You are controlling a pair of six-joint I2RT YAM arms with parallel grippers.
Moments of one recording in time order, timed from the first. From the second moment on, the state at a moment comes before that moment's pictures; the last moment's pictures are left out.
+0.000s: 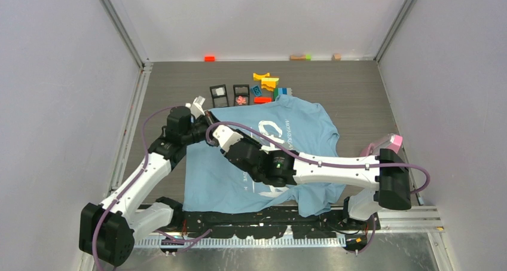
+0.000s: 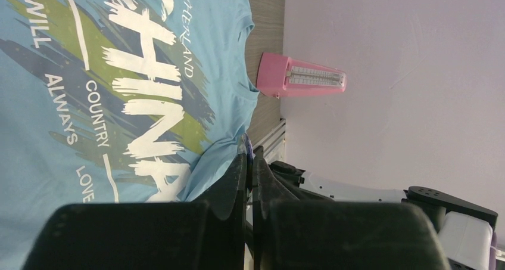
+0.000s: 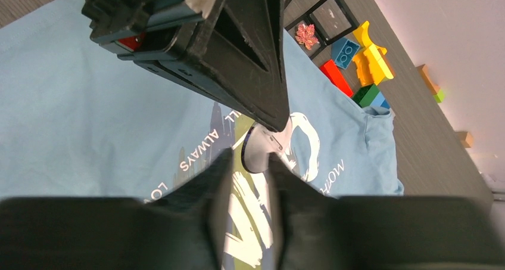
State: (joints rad) left arm -0.35 1.02 0.69 -0.09 0.60 -1.08; right arm 1.33 1.54 1.22 -0.25 0.72 -0.12
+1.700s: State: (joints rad) left arm -0.33 0.91 0.67 0.33 1.26 -0.89; right arm 0.82 1.16 1.07 -0.17 -0.63 0.66
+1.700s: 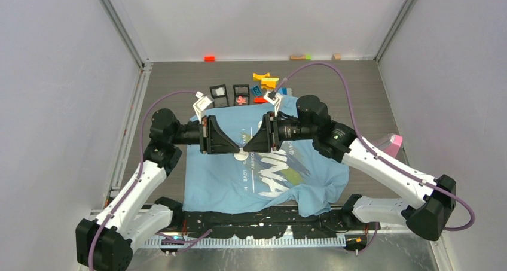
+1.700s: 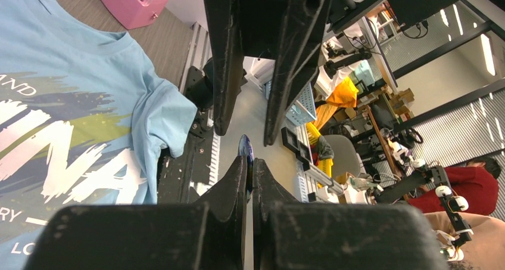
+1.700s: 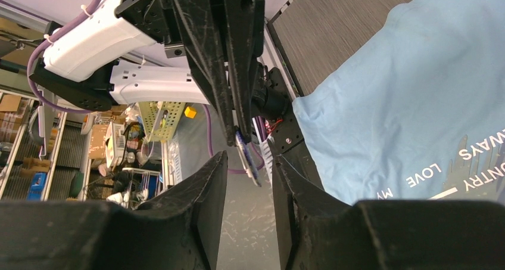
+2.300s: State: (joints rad) left arm -0.34 0.90 0.65 0.35 1.25 -0.90; right arm 0.82 1.20 1.06 -0.12 -0.70 0.69
